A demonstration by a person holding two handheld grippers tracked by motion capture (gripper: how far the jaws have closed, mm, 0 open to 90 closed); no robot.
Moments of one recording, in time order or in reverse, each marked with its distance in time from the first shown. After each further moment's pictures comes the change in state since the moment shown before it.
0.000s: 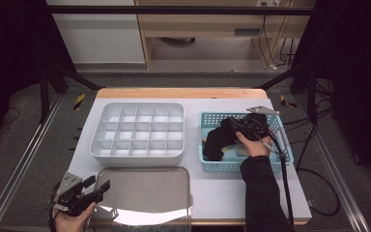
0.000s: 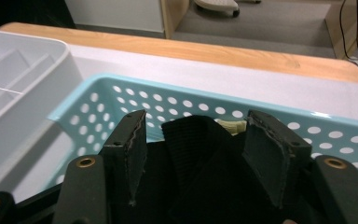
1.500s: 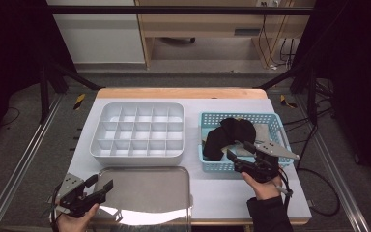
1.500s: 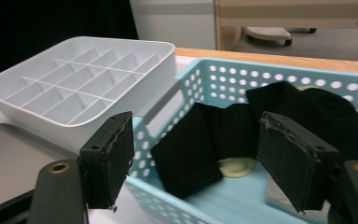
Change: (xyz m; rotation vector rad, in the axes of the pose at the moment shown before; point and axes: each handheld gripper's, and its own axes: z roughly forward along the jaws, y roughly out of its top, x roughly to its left) left arm -0.011 0.002 -0.003 -0.055 -0.021 0.008; right arm 0.034 -0.060 -0.100 -0.147 0.215 -0.009
